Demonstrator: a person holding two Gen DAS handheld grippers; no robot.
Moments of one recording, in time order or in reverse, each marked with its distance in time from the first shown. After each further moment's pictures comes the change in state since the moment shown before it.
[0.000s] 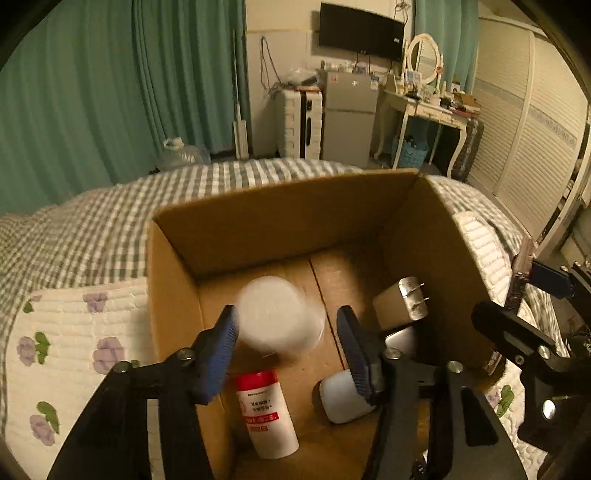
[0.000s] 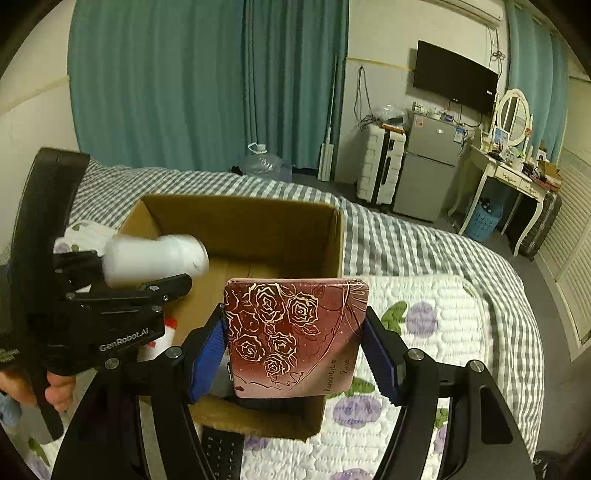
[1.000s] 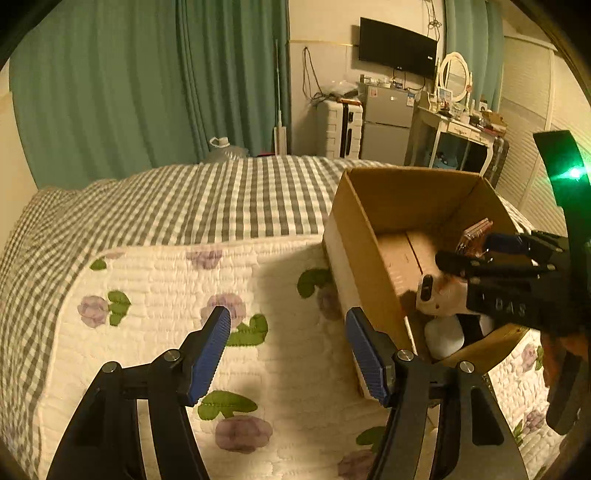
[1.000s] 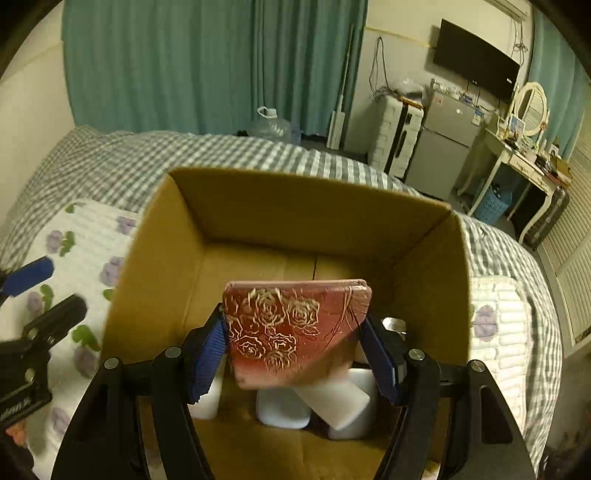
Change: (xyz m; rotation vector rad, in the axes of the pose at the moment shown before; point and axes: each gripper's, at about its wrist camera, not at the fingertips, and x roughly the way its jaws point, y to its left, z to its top) left arm -0.043 0.109 -0.052 -0.074 -0.030 0.087; right arm 0.075 0.085 0.022 -0.029 0.154 -0.033
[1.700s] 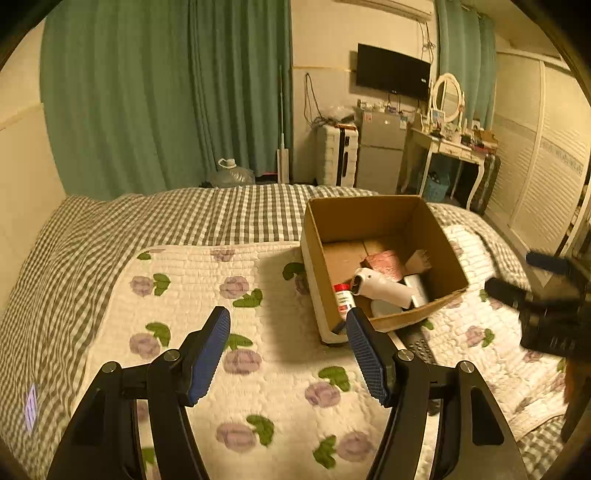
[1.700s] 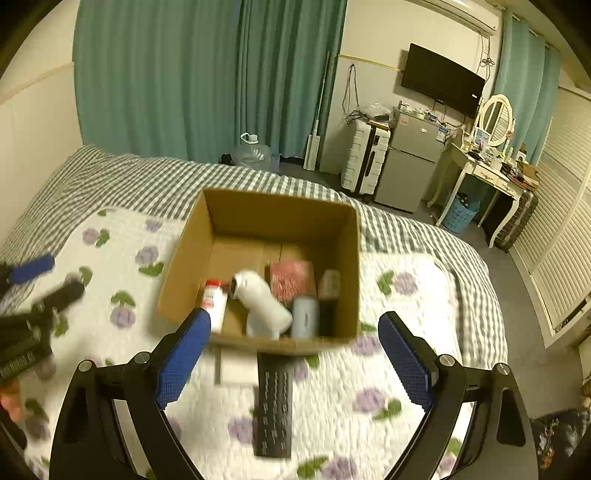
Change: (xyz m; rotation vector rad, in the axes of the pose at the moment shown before) left arm -0.142 -0.023 -0.032 -0.026 -0.082 0.007; right arm -0.181 -0.022 -0.074 0.024 -0.094 -0.065
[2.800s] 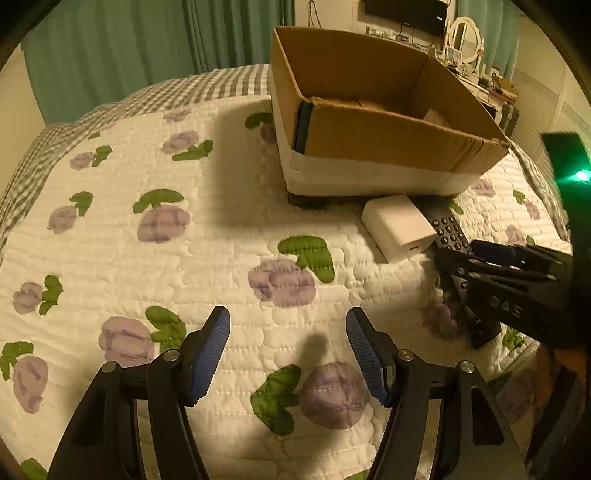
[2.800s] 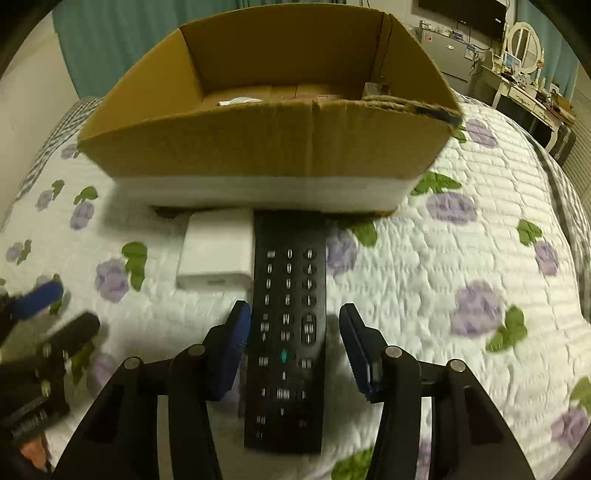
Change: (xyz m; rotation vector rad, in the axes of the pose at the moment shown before) left arm 0.104 -0.051 -0.118 -0.014 0.270 0.034; right arm 0.156 0.003 -0.113 0.053 0.257 0.158
